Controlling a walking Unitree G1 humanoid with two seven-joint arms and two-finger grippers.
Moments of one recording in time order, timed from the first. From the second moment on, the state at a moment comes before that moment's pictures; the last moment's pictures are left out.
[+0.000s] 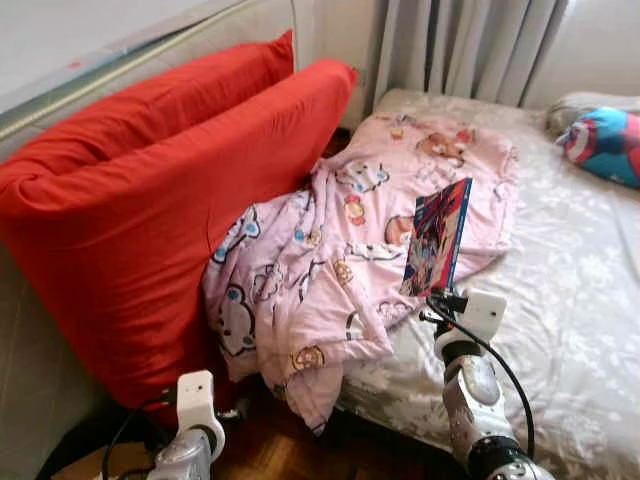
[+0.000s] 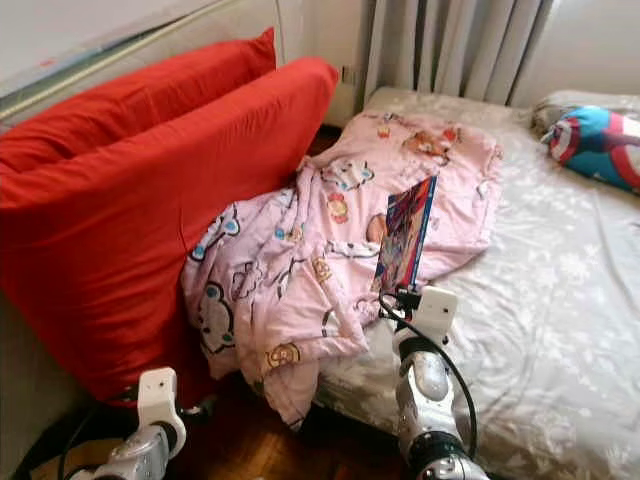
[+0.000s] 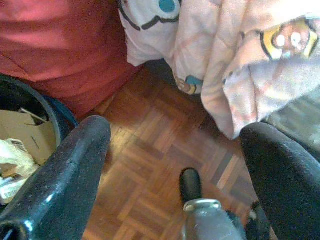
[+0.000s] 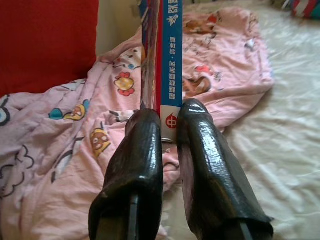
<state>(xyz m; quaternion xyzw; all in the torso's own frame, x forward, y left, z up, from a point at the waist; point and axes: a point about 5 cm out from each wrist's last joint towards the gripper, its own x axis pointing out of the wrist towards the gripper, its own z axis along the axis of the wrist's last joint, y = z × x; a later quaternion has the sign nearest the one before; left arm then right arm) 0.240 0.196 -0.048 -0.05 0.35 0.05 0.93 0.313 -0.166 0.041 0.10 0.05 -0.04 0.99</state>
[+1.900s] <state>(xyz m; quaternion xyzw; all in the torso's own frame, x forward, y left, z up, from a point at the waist) 0.226 0.192 -0.058 -0.01 0.38 0.04 0.92 0.305 -0.175 0.032 0.09 0.07 -0.07 0.99</state>
